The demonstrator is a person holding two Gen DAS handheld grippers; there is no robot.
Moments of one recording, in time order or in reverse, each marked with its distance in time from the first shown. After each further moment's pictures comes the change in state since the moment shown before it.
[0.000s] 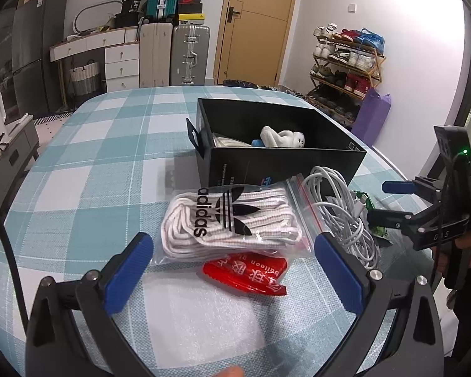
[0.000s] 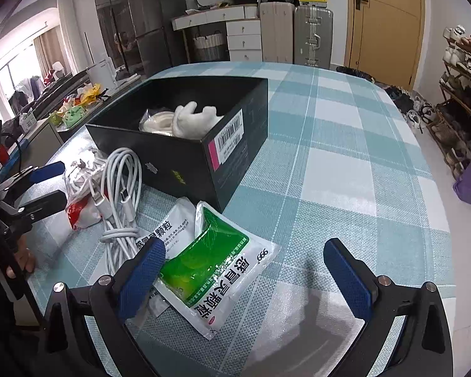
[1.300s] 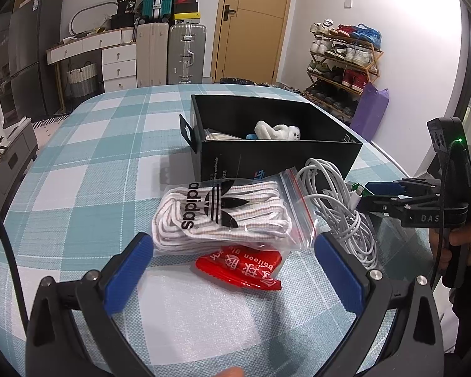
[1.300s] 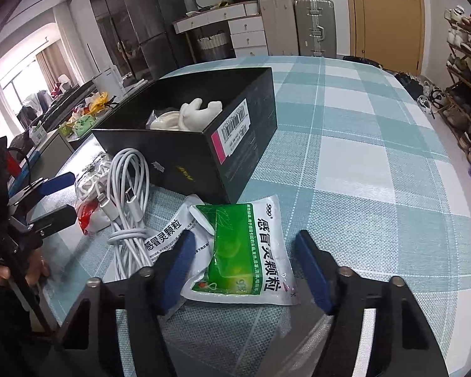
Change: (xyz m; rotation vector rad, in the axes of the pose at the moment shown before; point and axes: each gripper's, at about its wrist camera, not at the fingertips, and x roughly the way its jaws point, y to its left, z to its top) left arm 0.001 -0.006 -0.003 0.020 0.006 0.003; right arm 0.005 -0.006 -0.005 0.074 -0.020 0.082
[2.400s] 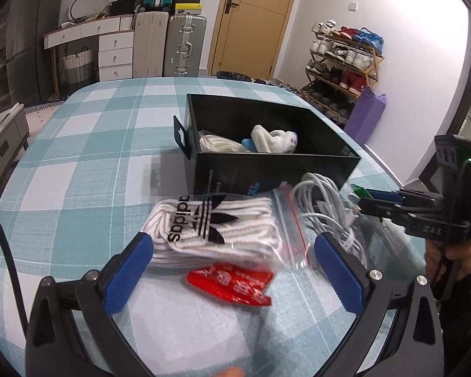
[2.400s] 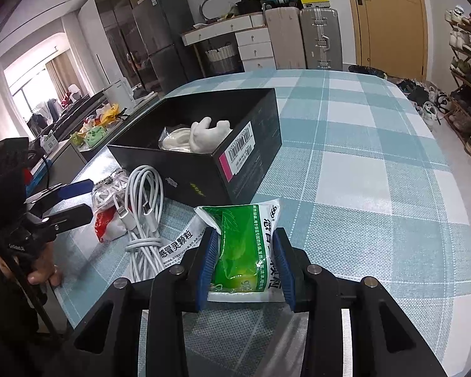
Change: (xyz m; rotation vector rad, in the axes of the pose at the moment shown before) left arm 0.011 0.007 0.018 -0.052 0.042 -0.045; right arm -0.016 -0.003 0.002 -0.004 -0.055 0.059
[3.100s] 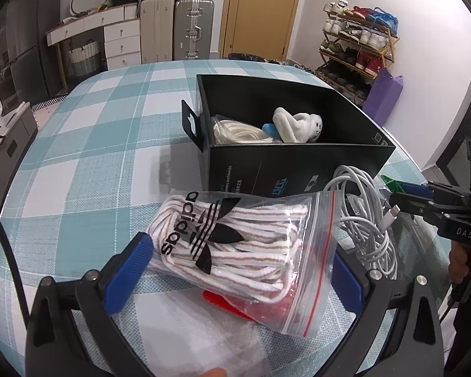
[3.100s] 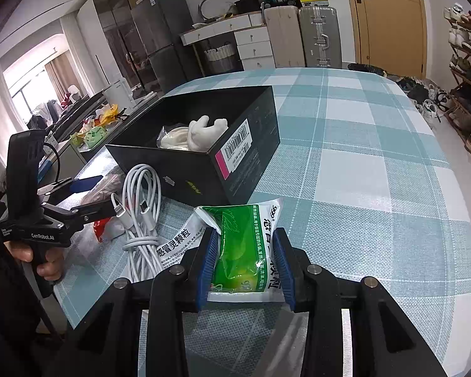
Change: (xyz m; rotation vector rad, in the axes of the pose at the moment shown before) left arm 0.022 0.004 0.007 0.013 0.088 0.066; right arm 0.001 -0.003 -0.001 0.007 0.004 0.000
